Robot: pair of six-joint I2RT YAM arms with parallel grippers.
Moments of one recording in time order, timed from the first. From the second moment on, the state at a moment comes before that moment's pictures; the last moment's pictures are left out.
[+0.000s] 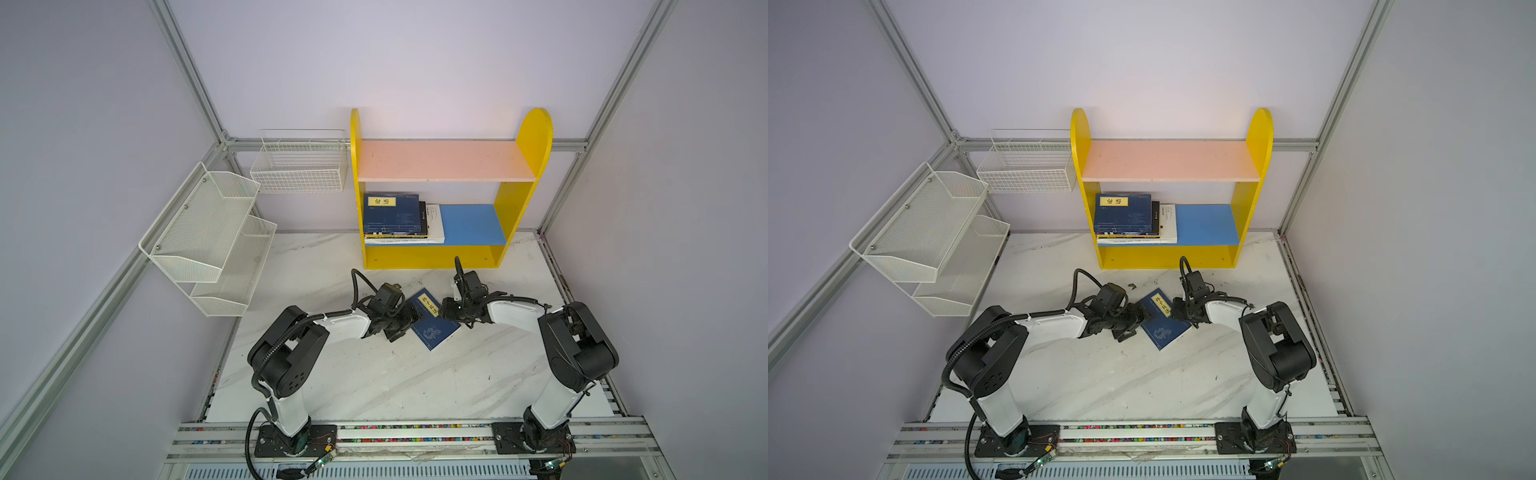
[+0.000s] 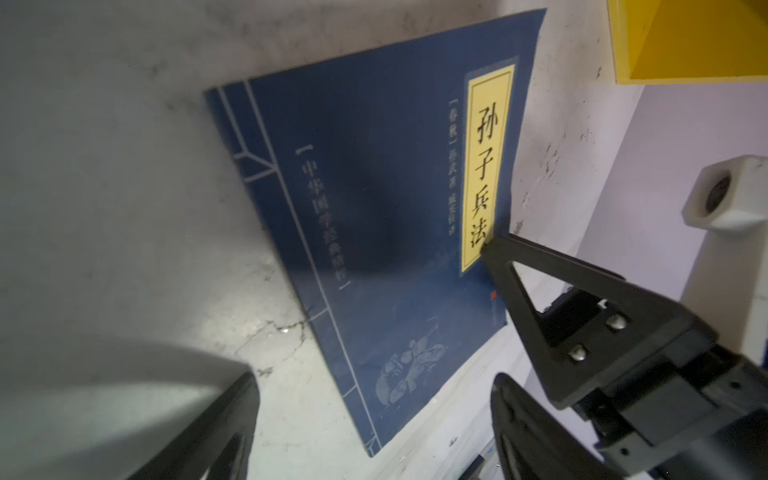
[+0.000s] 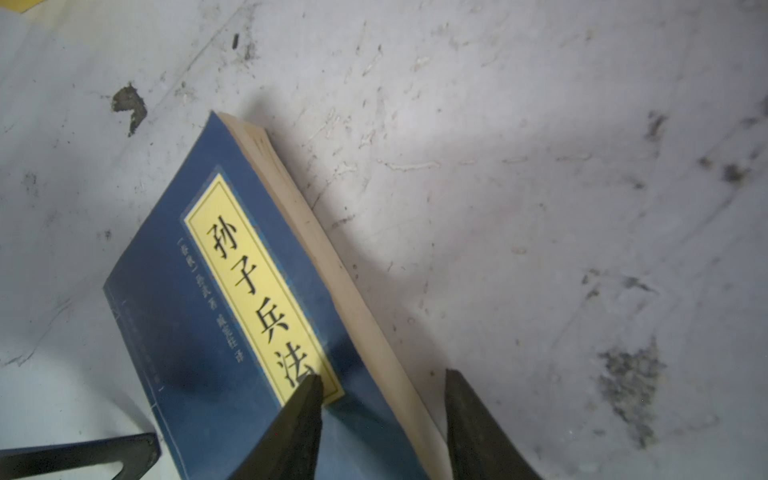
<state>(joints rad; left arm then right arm) -0.66 1.79 0.97 -0.05 0.29 -1.19 0.44 1.73 0.93 -0.20 -0.13 0.52</state>
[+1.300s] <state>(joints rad) -0.63 1.80 0.89 0.26 0.27 -1.24 0.52 1.83 0.91 0.10 -0.21 0.57</state>
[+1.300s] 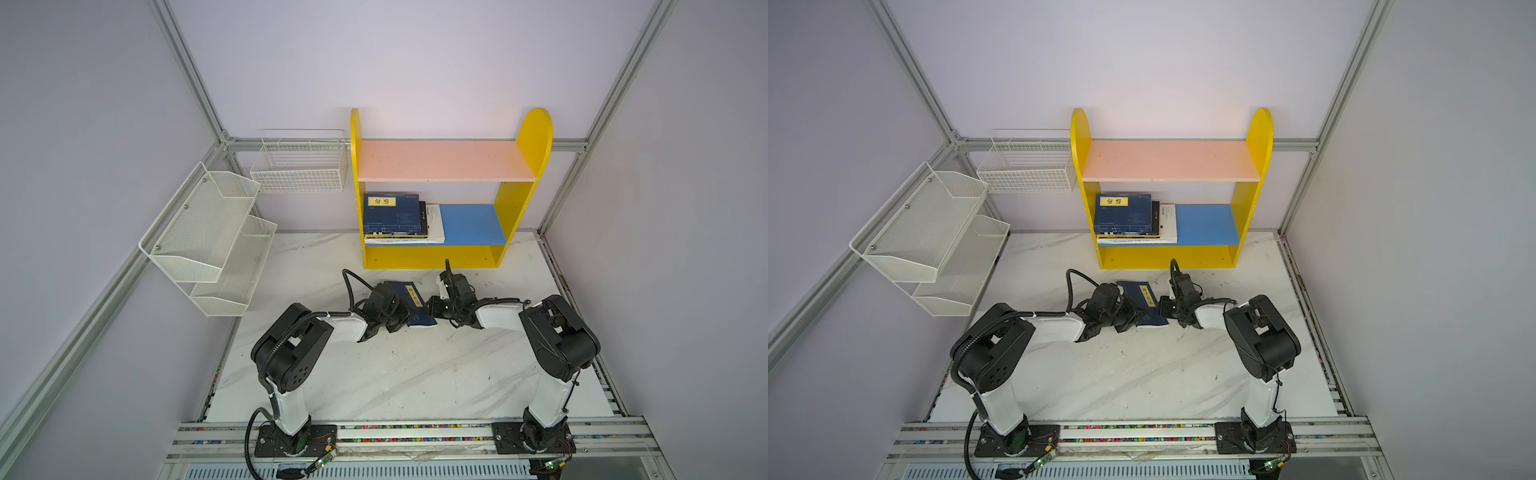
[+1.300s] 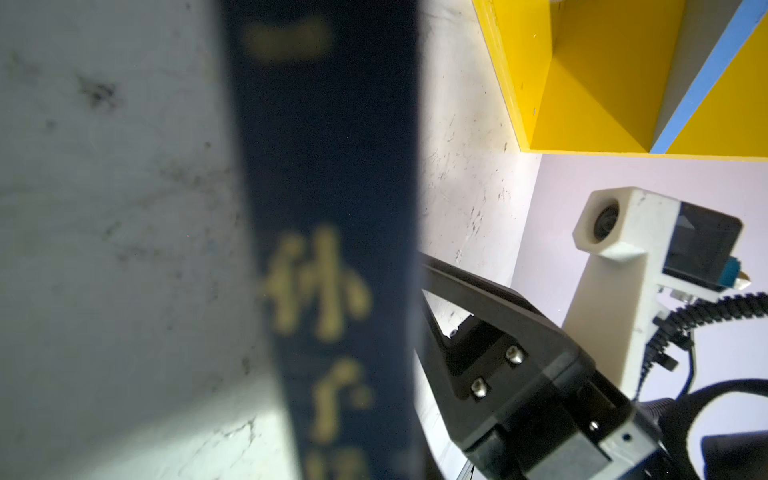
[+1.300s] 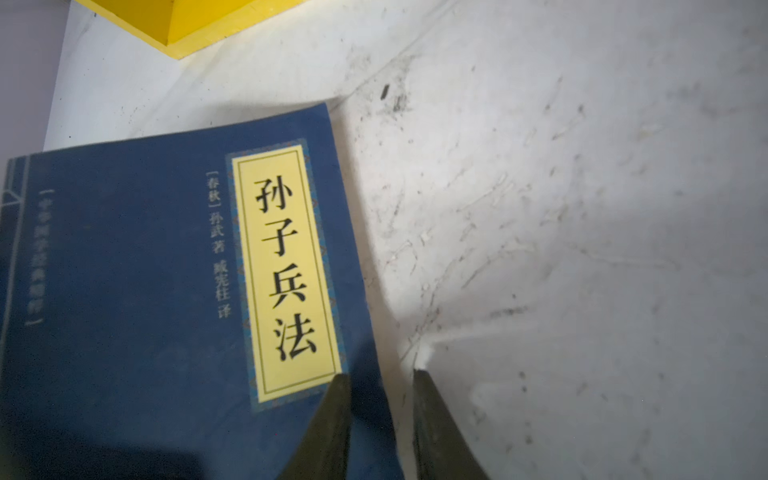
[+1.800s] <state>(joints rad) -0.63 1.62 1.25 -0.25 0.54 -0.83 0.45 1.36 1.07 -0.07 -0.14 0.70</state>
